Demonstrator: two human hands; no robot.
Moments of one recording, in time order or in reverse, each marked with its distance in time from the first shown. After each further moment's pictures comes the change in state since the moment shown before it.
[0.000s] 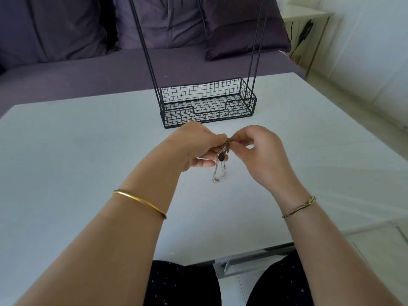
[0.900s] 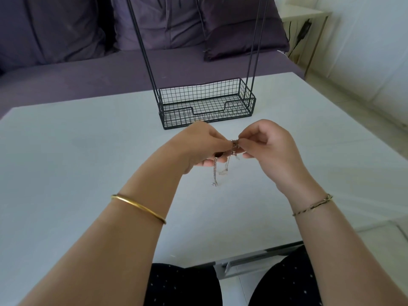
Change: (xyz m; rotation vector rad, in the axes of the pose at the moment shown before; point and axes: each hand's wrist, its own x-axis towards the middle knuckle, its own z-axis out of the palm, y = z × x) left_hand 0.000 0.000 0.003 0.161 -0.024 0.111; right_hand -0.001 0.004 -0.014 0.342 0.001 0.104
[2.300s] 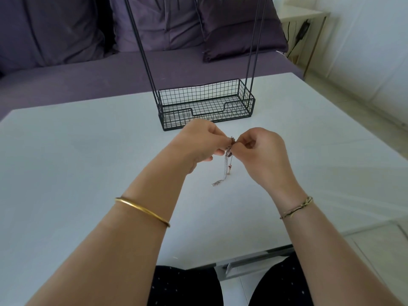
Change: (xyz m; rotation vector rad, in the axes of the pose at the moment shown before) left_hand 0.000 0.003 0.004 -0.030 0.126 0.020; right_hand -0.001 -0.003 0.017 -0.319 0.099 0.019
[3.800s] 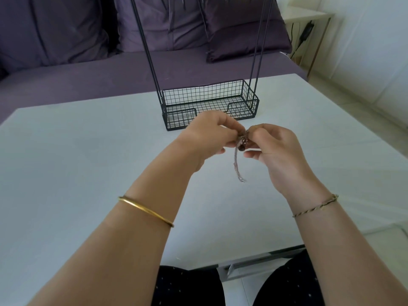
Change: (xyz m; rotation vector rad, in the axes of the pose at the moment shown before) left_hand -0.004 0.008 0.000 -0.115 -0.047 0.112; right_hand 0.004 -0.001 -0.009 0.563 -0.060 0.173
